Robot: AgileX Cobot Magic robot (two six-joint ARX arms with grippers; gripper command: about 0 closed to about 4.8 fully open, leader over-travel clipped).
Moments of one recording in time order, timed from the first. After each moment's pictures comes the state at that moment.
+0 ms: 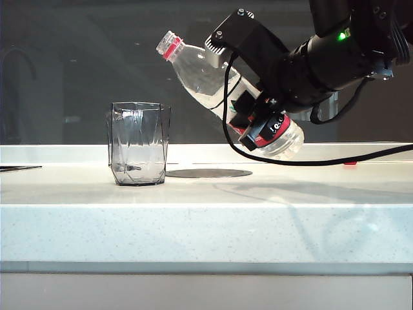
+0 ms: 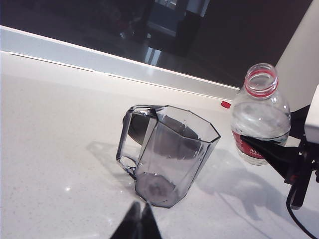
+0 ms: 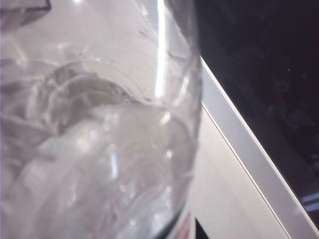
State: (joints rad) left arm -0.39 0.00 0.01 0.07 0.07 -0.32; right arm 0.62 1.52 0.63 0.73 0.18 -0.81
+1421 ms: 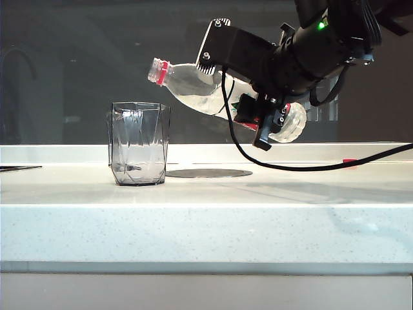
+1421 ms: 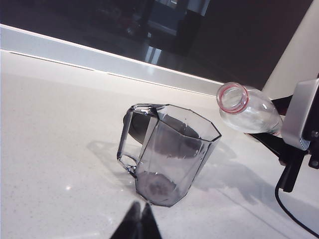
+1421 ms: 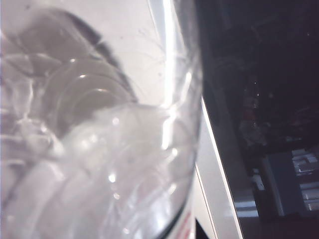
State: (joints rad) left arm -0.39 0.00 0.01 0.06 0.07 -0.32; right arm 0.62 1.53 0.73 0.61 0.25 -1.13
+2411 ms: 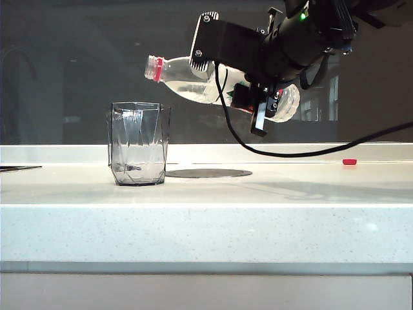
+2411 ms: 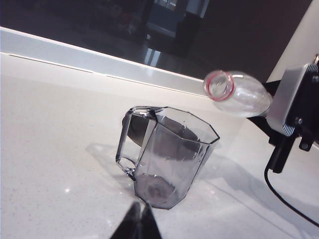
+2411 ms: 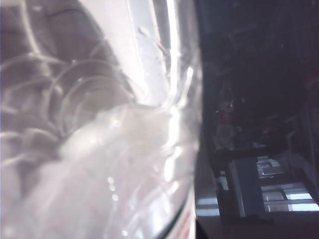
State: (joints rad) left arm -0.39 0.00 0.01 0.07 0.07 -0.32; right arm 0.62 1.57 0.82 0.62 0.29 -1.26
